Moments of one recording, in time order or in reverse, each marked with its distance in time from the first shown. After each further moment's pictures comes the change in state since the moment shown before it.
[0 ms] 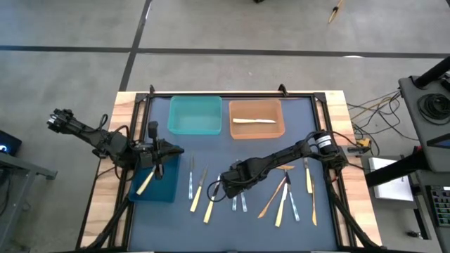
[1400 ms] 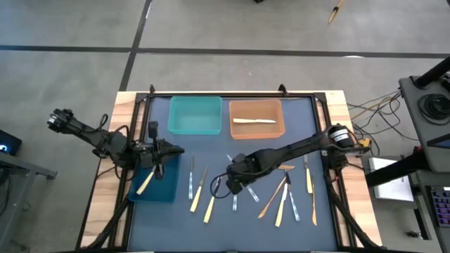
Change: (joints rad) left arm 0.000 0.000 0.000 0.000 0.001 0.000; right arm -0.020 -0.254 -0.006 -0.048 0.099 -0.148
